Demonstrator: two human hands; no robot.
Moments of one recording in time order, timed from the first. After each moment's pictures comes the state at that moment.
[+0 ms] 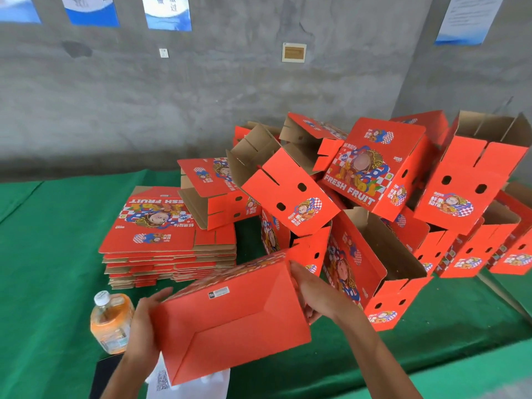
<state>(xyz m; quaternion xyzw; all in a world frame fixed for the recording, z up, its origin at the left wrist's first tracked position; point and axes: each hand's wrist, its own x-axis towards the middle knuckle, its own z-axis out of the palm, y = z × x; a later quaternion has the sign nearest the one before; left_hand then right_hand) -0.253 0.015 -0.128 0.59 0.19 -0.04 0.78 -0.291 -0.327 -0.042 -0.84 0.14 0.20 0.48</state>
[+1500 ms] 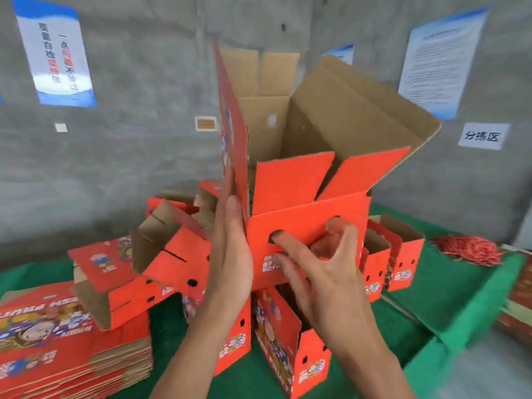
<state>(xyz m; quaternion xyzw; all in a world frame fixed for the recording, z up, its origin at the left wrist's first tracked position) -0.260 -0.318 0.114 0.54 -0.27 0.01 0.80 -0.419 -0.393 0.143 -0.84 0.01 -0.53 0.08</state>
